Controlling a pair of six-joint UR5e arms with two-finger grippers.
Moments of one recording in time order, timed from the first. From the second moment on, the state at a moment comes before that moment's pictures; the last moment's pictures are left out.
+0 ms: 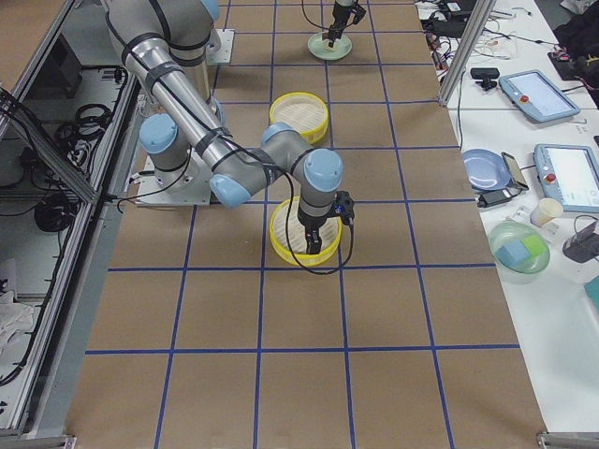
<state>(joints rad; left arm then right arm) -1.43 -2.04 -1.70 -1.11 1.58 0.66 0.73 -1.32 1.76 -1.95 -1.62 -0.99</state>
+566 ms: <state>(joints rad) -1.43 -2.07 -1.69 -1.12 1.65 0.65 0.72 -1.20 1.78 -2.07 -1.62 -0.99</state>
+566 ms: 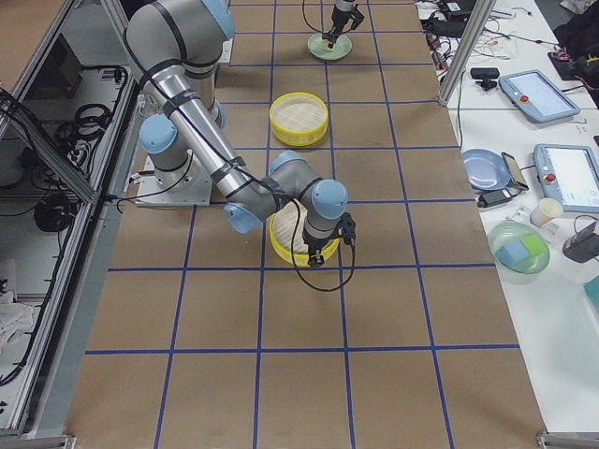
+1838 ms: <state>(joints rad) -1.77 -1.93 -1.61 -1.17 1.27 -0.17 0.74 -1.28 1.77 -1.97 -1.62 -0.90</state>
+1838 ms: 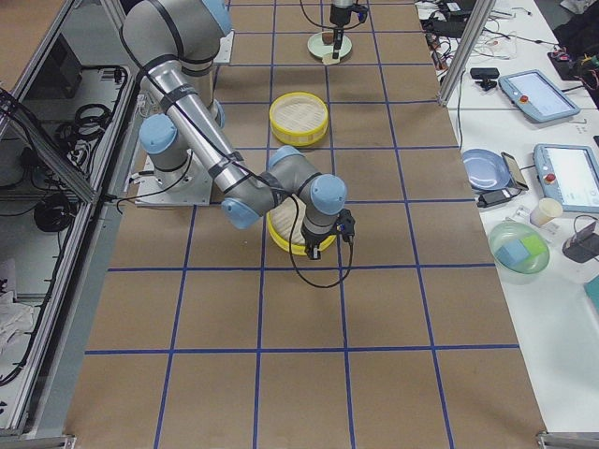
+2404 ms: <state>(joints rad) -1.95 -1.97 -1.68 -1.03 1.11 -0.40 0.92 -1.47 1.78 -1.76 -1.63 -0.64</state>
